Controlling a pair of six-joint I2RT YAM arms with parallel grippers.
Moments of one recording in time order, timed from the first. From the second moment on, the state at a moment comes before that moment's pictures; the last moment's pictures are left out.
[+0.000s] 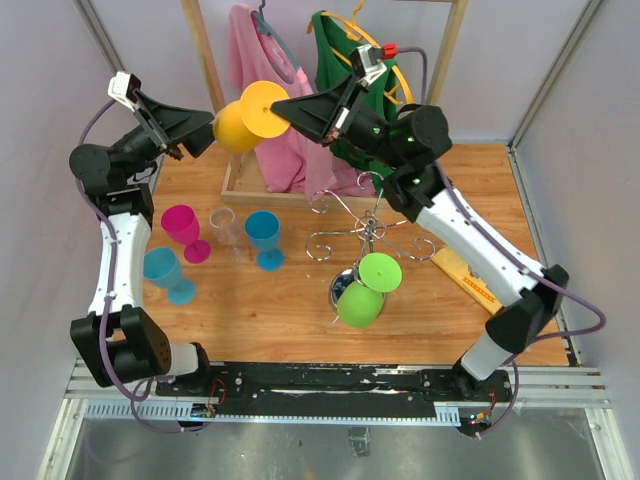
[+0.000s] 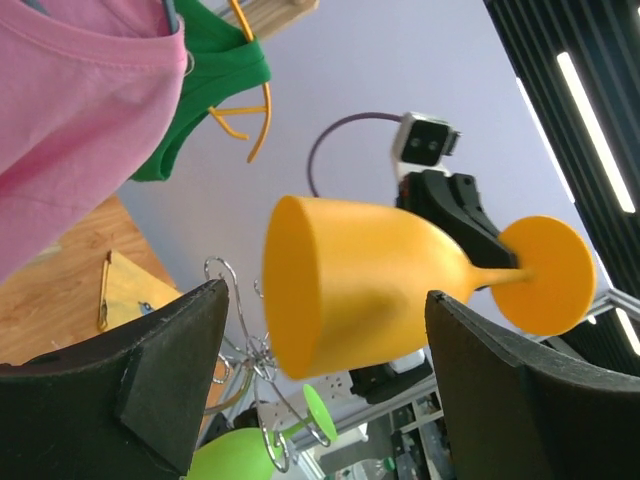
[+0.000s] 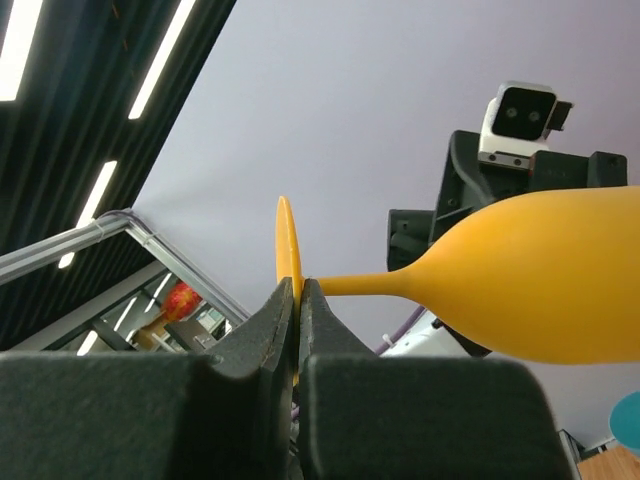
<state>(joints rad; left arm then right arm) 0.25 1.31 1.25 0.76 1.11 -1.72 0.73 1.56 1.76 0.42 -0.50 1.33</state>
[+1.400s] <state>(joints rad) 0.25 1.18 1.38 1.02 1.03 -1.95 0.73 1.78 1.75 1.26 -0.44 1.75</state>
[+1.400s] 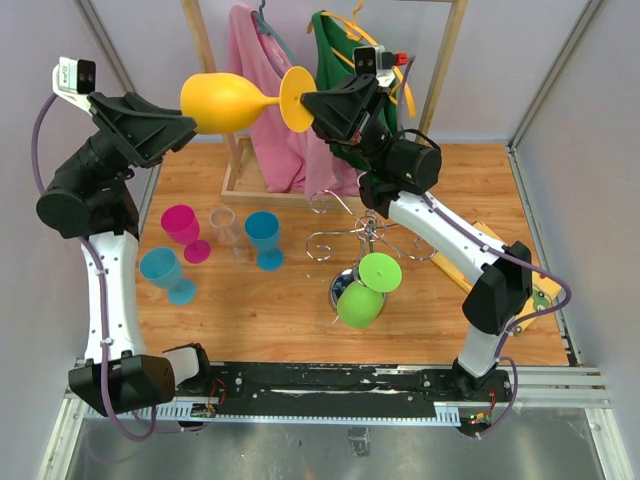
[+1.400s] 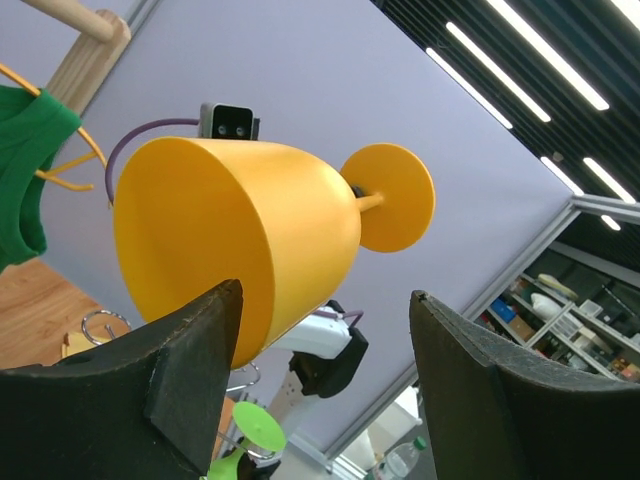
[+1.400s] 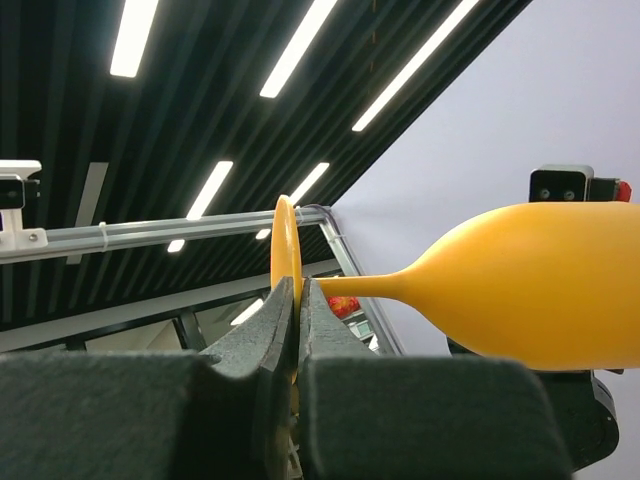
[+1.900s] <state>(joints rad) 0.20 1.16 1.38 1.05 1.01 -1.96 0.73 1.77 1.69 1.33 -0.43 1.84</state>
